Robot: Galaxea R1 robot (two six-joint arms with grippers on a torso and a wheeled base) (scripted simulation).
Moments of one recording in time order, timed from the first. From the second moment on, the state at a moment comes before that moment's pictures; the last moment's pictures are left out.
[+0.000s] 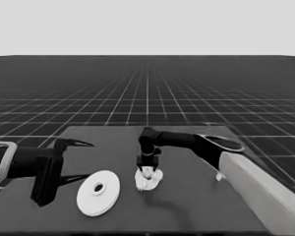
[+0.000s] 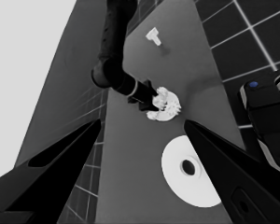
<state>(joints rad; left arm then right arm) -0.34 1.75 -0.42 0.31 0.68 0.35 -0.09 3.09 -1.80 -0.27 -1.50 1.31</state>
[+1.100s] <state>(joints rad) -0.34 1.75 -0.42 0.31 0.68 0.35 -0.10 3.09 -1.80 -0.27 -1.50 1.50</state>
